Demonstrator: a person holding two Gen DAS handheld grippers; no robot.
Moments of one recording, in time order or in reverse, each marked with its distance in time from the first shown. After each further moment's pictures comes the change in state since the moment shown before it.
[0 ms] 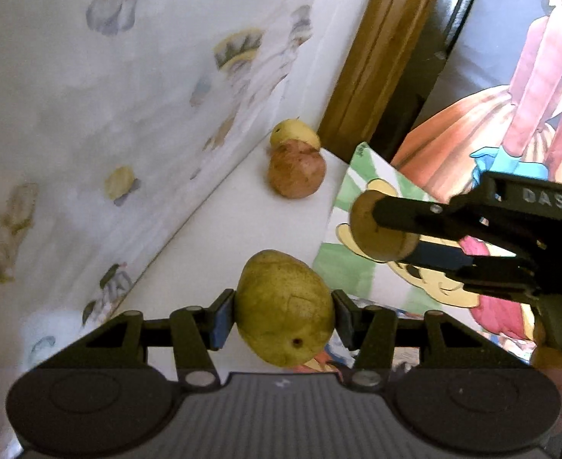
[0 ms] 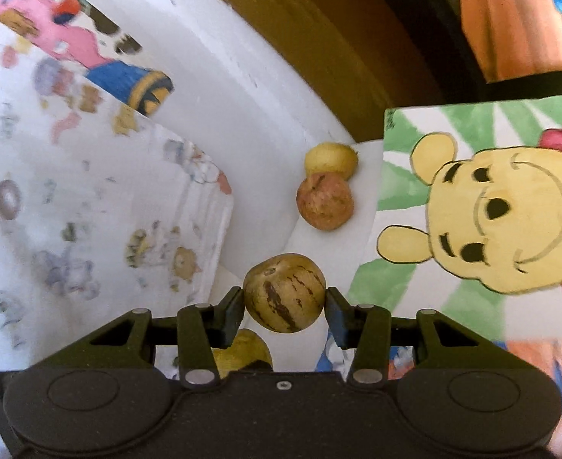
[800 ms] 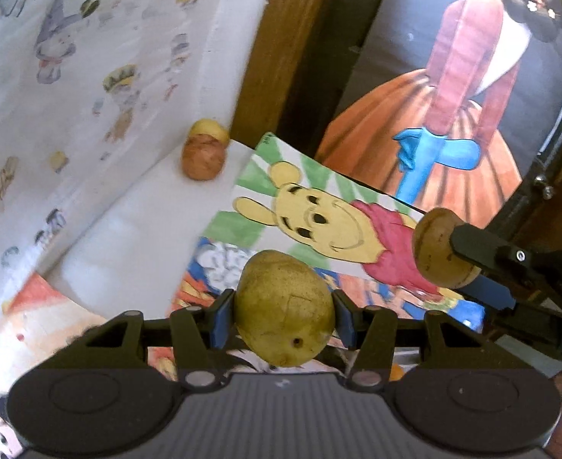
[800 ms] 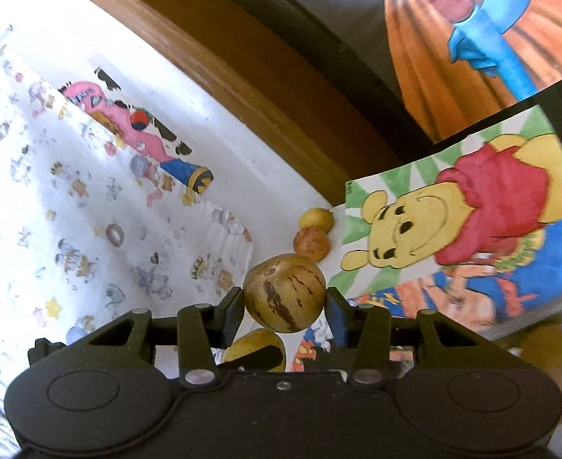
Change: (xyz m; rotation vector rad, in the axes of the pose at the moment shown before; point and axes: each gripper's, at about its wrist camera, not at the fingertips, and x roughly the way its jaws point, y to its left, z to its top) left arm -0.065 -0.094 -0.046 0.067 -0.019 -0.098; right arm -0.190 -0.042 -0.080 0.058 -0.263 0.078
